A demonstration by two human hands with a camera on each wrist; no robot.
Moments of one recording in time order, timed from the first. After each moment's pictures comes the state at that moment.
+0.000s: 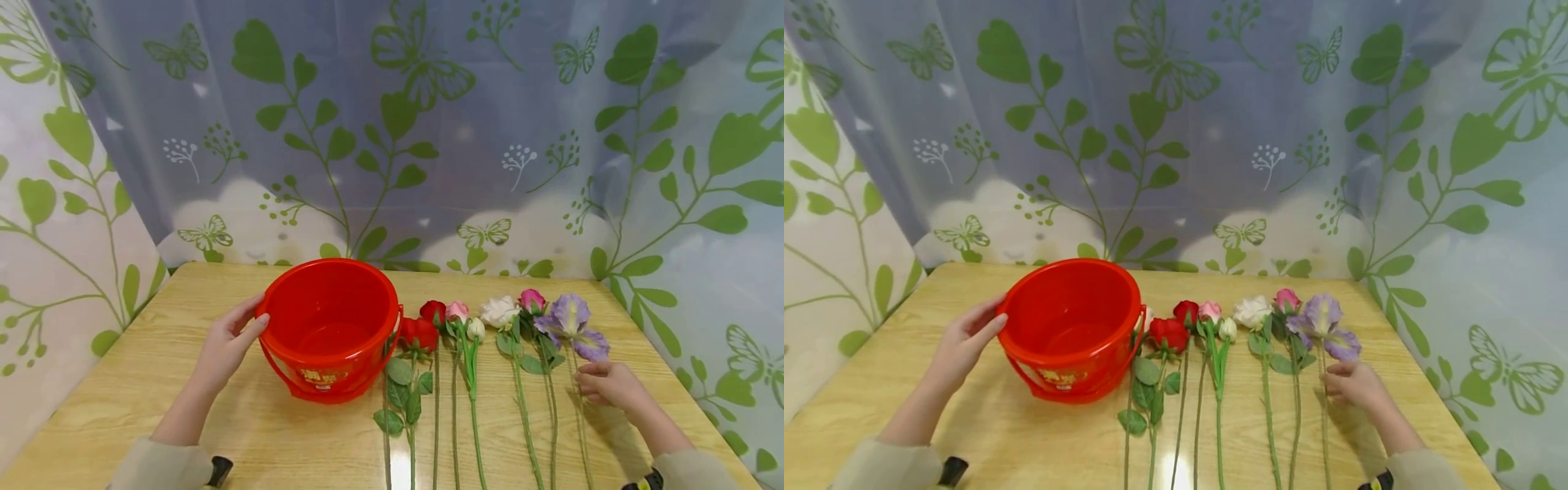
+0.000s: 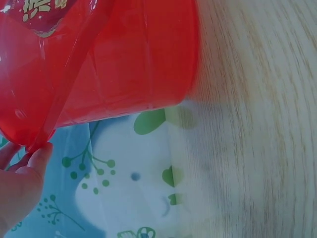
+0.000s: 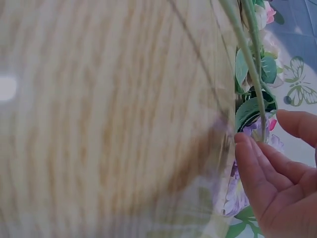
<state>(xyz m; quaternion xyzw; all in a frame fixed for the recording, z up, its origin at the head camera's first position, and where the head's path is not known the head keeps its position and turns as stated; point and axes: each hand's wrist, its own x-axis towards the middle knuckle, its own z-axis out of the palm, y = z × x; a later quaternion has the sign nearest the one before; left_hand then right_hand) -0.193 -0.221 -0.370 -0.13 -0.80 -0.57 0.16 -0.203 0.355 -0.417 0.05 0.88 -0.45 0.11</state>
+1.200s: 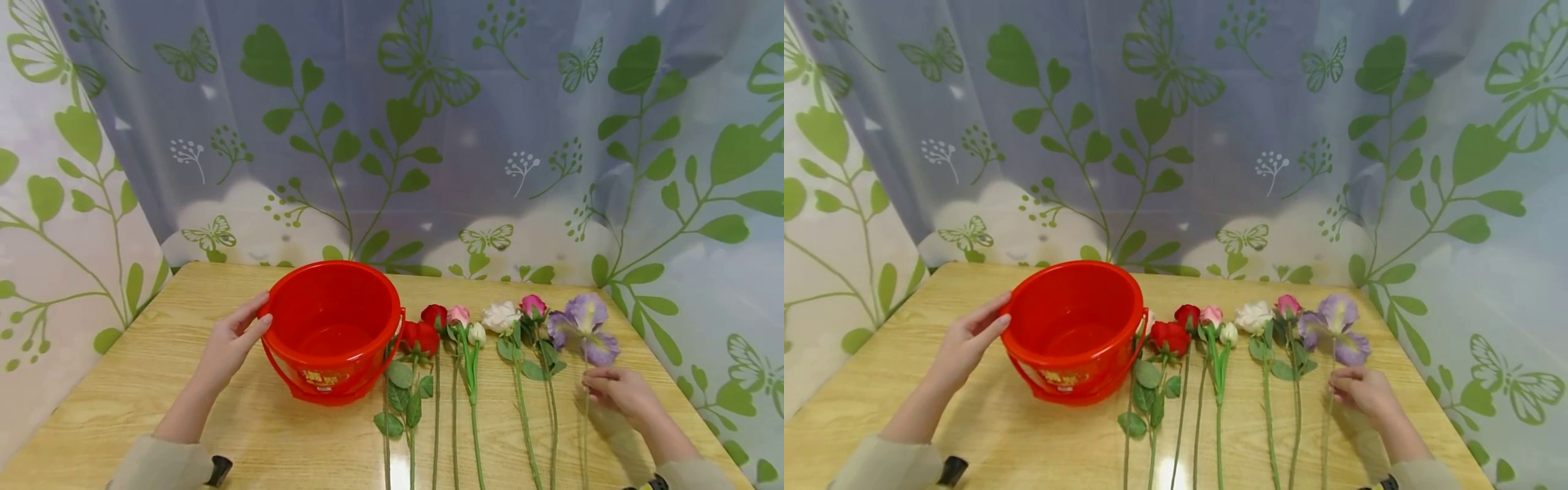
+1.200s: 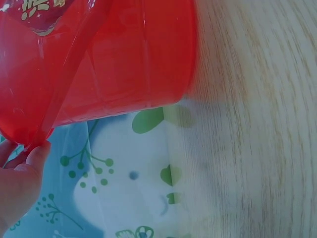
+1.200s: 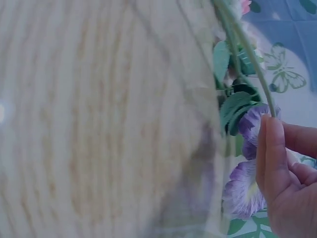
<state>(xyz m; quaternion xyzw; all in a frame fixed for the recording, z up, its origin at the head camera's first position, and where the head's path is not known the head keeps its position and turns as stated) -0.194 -0.222 -0.369 -0.14 -0.80 -0.56 0.15 -0.201 0.361 -0.415 0.06 0.81 -0.58 0.10</state>
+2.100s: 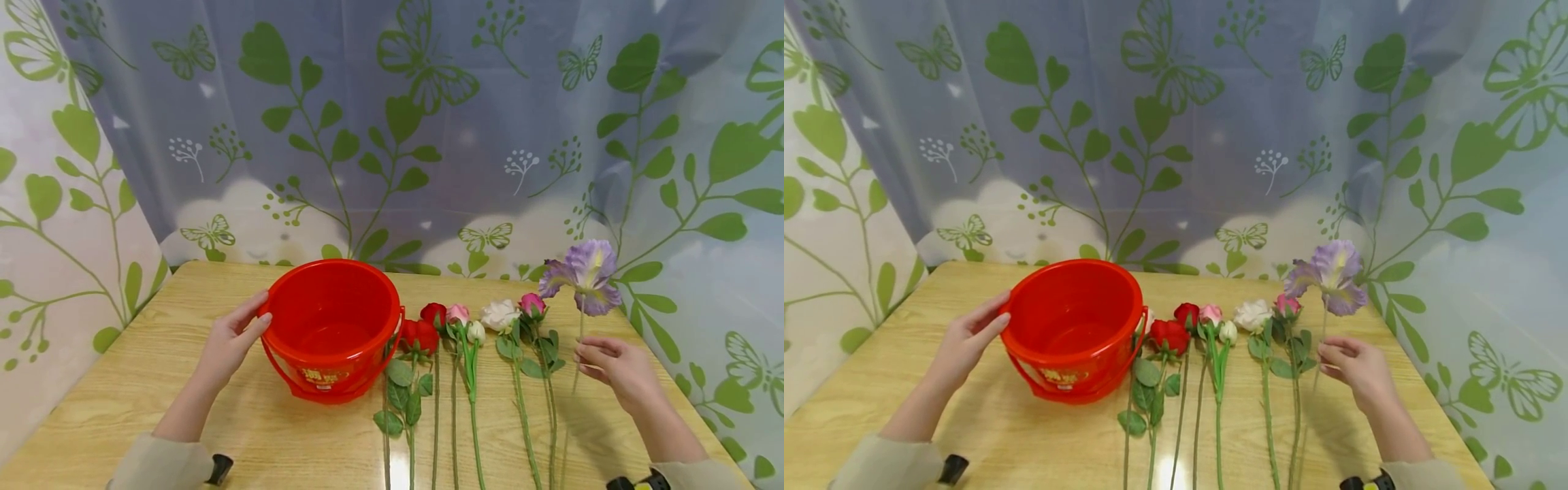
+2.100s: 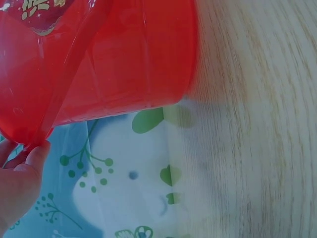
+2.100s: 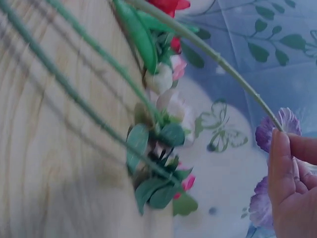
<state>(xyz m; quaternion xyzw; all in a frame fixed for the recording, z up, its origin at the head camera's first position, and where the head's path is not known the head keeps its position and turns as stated) -0.192 -0.220 -0.365 -0.14 -0.80 -0.57 0.16 -0.190 0.324 -0.361 0.02 0.74 -0.67 0.02</state>
